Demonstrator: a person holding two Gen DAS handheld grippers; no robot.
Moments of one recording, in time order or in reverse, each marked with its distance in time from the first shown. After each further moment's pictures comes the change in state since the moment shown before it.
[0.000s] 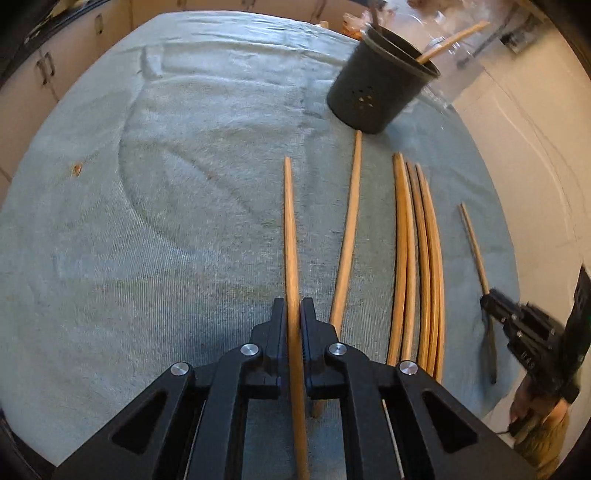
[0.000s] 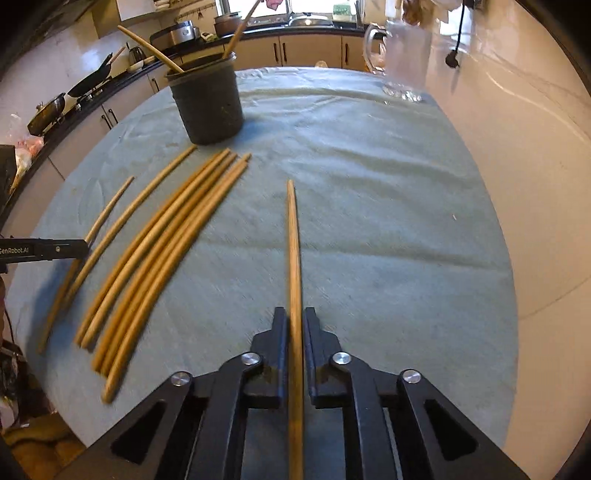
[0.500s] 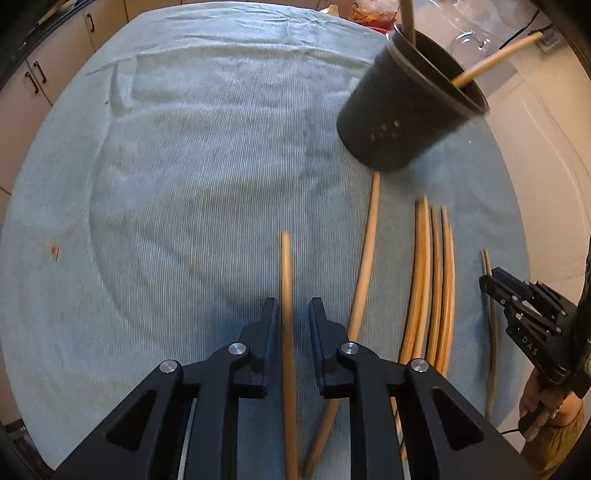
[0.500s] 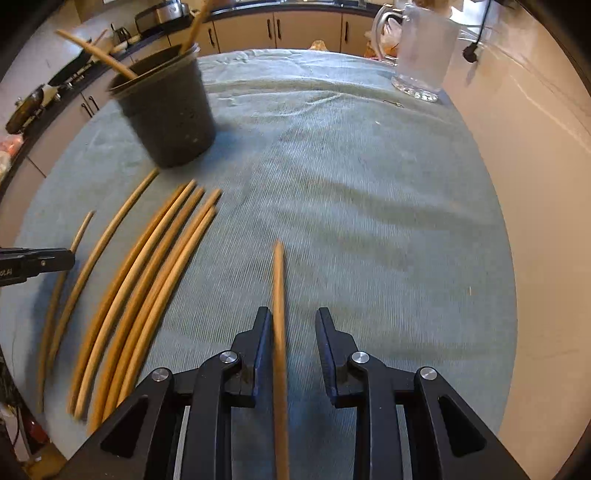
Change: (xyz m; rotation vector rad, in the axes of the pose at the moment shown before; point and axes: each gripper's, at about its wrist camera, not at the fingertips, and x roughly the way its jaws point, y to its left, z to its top) left arm 0.030 -0.005 0.079 -0.020 0.092 0.056; right arm 0.046 -0.004 0.081 -0.019 0.121 -0.052
